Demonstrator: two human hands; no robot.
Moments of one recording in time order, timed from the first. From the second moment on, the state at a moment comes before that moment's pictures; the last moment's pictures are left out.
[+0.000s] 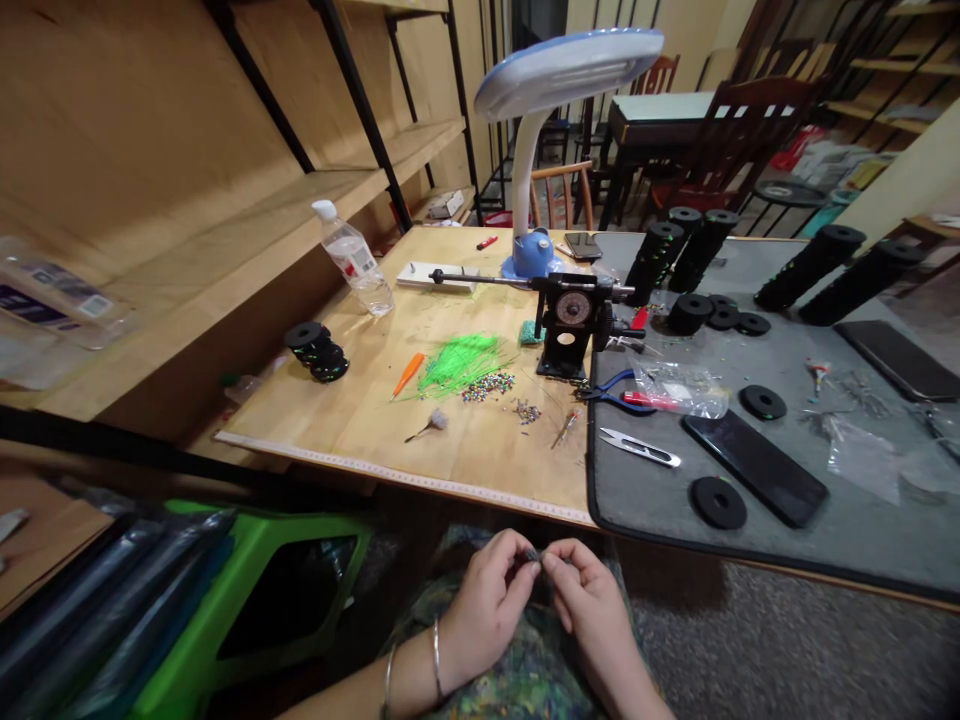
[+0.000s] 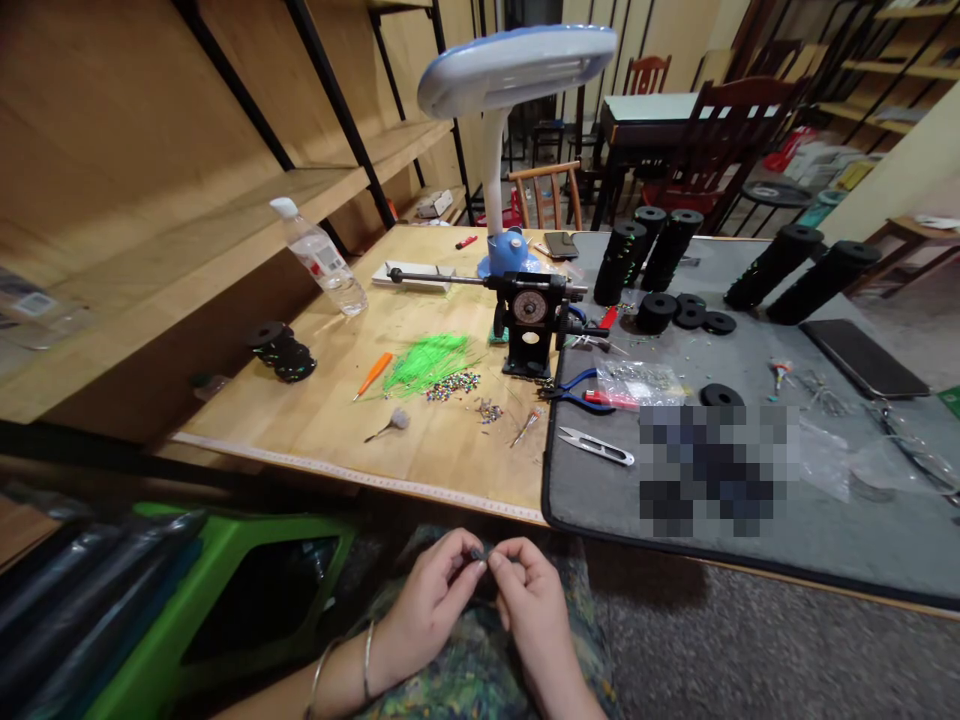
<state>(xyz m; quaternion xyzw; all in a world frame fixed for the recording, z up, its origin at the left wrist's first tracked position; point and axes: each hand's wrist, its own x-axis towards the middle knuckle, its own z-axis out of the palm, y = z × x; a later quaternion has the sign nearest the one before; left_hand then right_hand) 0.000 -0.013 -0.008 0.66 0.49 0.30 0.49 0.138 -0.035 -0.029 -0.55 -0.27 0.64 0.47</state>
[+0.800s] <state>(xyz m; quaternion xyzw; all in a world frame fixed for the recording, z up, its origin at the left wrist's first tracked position) 0.005 -0.007 -0.008 0.60 0.52 0.27 0.55 0.137 -0.037 -0.030 -0.54 -0.31 0.64 0.45</state>
